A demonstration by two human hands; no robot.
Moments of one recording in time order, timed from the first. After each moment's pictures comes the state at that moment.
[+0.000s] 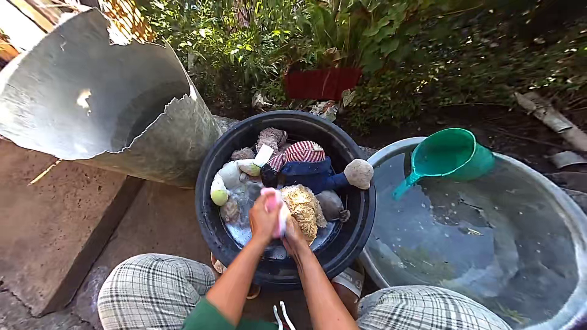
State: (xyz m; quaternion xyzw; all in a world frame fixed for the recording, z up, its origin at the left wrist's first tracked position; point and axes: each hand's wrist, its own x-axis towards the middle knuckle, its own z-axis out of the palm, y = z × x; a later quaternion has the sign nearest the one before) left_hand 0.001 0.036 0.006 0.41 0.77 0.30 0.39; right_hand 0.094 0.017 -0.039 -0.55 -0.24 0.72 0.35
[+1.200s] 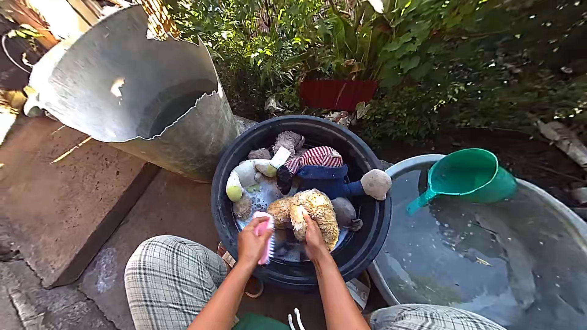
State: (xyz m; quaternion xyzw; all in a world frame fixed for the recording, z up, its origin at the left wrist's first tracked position) left_hand -0.043 -0.046 0.003 0.37 0.78 0.28 0.41; right_hand 0.114 0.019 -0.041 -0.59 -0.26 0.69 0.34
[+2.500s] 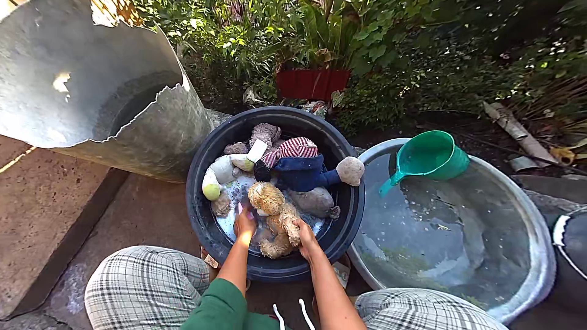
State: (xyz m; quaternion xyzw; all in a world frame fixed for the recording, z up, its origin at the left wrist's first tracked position) left_hand -0.036 0.011 -0.122 0.36 0.83 0.06 0.42; right_hand 0.155 0.009 -0.082 -0.68 -0.19 0.67 0.23
